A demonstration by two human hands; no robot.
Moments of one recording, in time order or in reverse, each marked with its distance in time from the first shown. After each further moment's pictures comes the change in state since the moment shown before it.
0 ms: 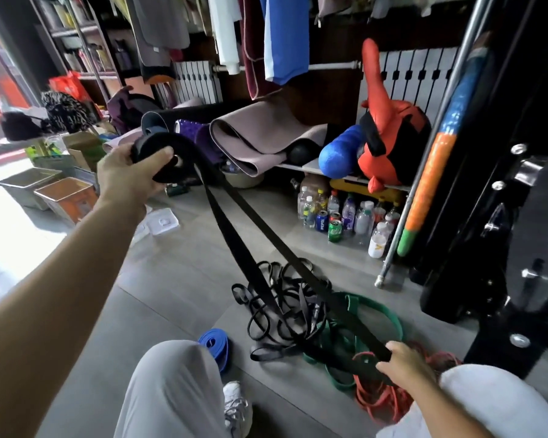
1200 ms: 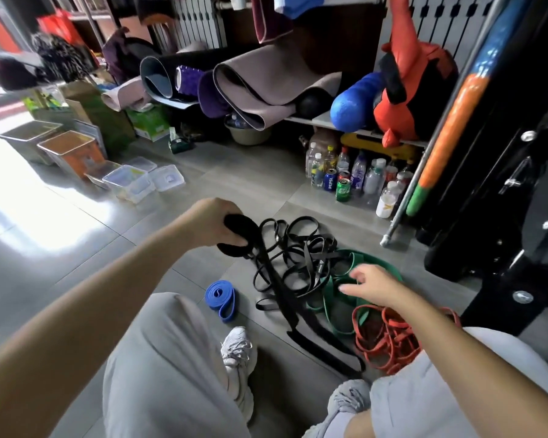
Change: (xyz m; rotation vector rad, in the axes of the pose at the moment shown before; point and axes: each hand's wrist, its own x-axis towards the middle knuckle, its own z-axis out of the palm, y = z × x) left_hand -0.071 -0.105 0.000 1.224 -0.833 0.089; right_hand -0.017 -0.068 -0.034 0.079 -0.156 -0.286
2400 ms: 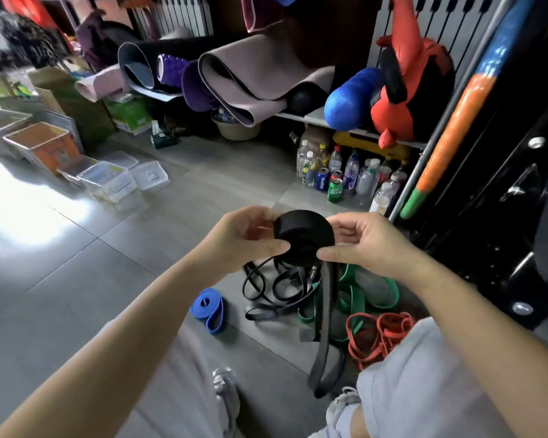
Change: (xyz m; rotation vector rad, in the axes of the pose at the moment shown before) left_hand 0.004 0.044 0.024 -0.996 -0.078 0.129; right_hand -0.012 -0.081 -0.069 0.574 -0.015 -0.598
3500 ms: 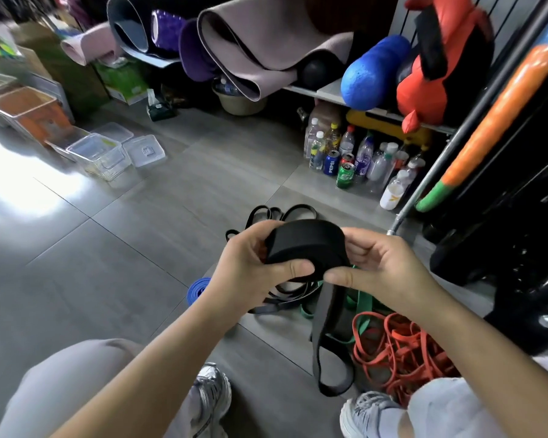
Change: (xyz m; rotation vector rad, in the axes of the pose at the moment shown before) left_hand 0.018 -0.035 0.019 -0.147 0.202 0.047; right_hand 0.017 0.022 0.018 0.207 -0.035 -0.011
